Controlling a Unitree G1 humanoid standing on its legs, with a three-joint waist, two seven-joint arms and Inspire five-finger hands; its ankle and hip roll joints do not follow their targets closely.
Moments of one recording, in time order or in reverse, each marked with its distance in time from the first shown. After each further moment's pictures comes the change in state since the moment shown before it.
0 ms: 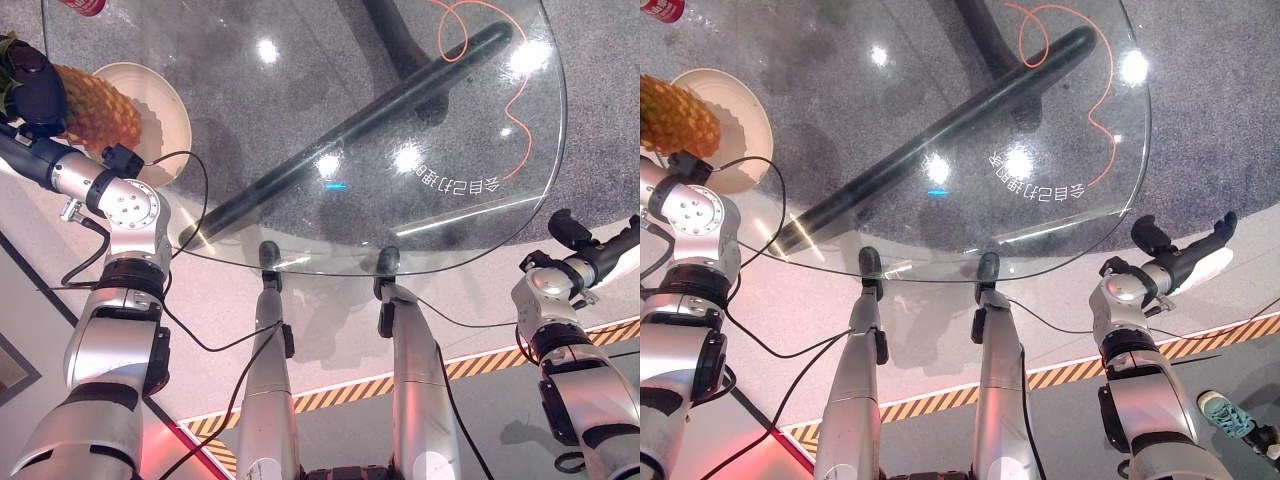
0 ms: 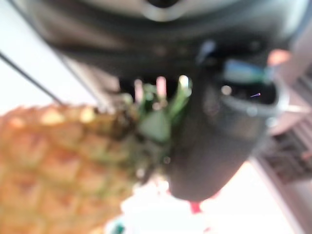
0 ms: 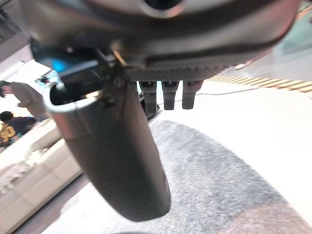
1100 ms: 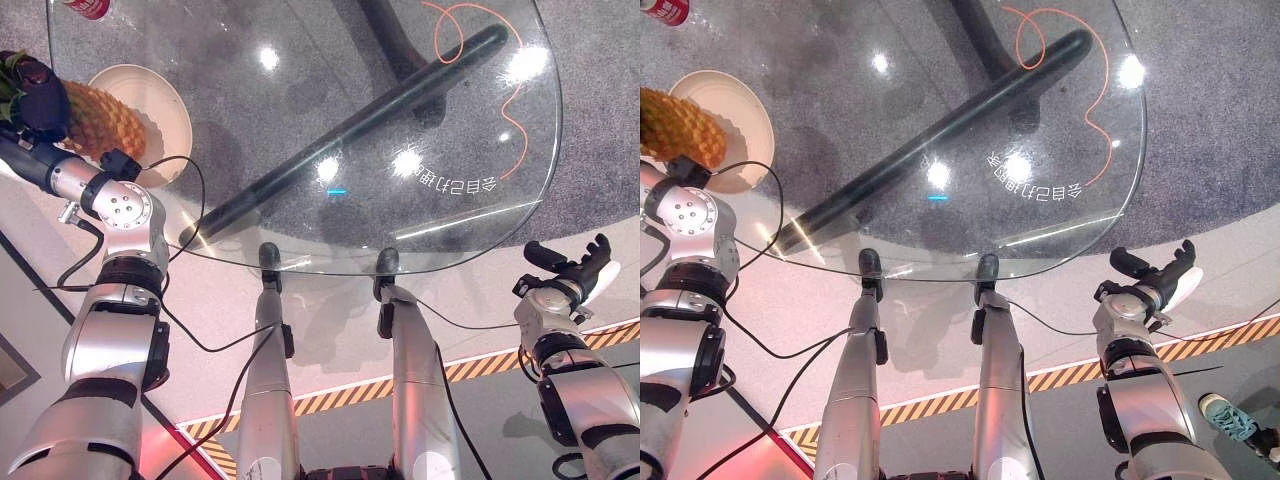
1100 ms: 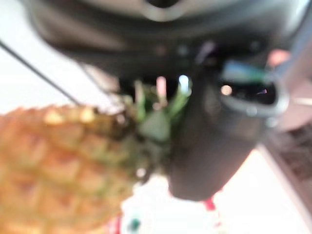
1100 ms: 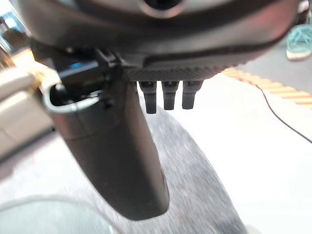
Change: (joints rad) left arm -0.055 0.004 -0.017 0.081 -0.084 0.012 -0.123; right arm 0.001 0.021 0.026 0.131 0.060 0.211 0.405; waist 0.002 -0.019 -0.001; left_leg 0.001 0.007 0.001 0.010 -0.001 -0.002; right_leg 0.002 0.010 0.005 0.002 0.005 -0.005
